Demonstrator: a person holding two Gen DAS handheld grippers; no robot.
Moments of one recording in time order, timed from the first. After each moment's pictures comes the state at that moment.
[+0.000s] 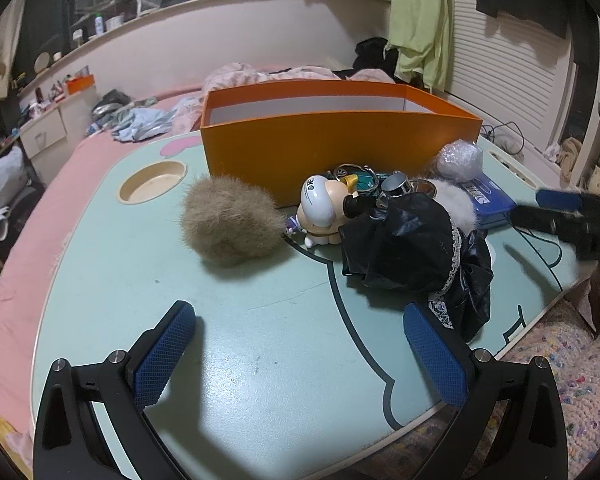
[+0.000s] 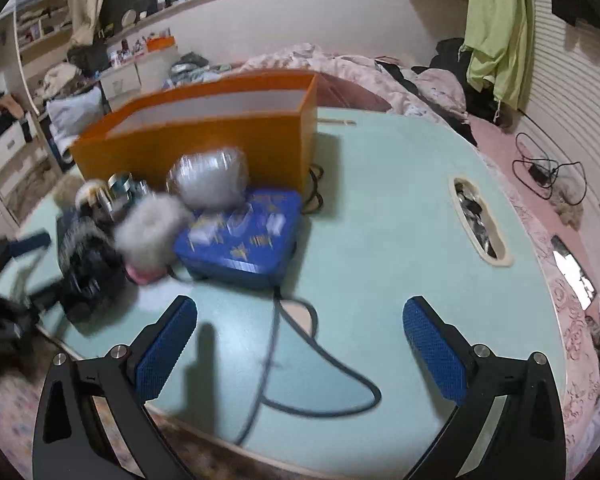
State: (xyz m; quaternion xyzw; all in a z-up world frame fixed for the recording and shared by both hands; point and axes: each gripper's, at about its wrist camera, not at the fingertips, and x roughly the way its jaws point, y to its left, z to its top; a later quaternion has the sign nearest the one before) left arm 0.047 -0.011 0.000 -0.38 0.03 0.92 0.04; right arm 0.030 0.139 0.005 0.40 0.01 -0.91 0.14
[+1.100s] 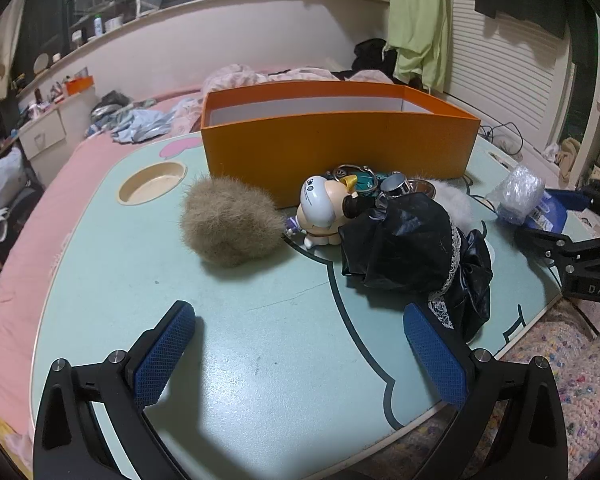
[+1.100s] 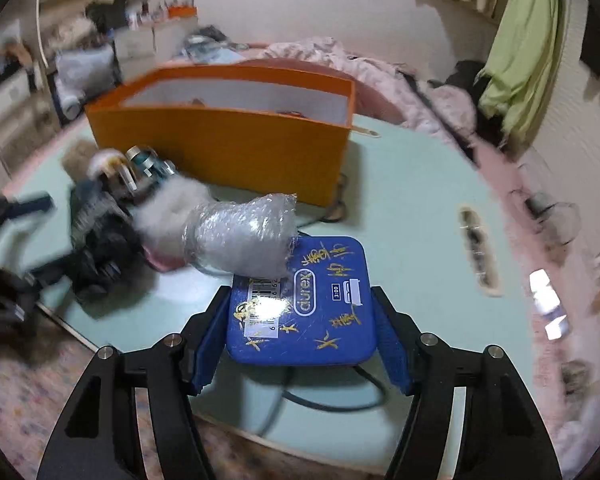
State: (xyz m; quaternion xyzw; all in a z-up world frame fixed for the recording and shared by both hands) left arm 0.049 -0.011 0.000 -0.38 0.03 0.92 0.05; right arm 0.052 0.105 0.004 0.41 0.16 -0.89 0.09
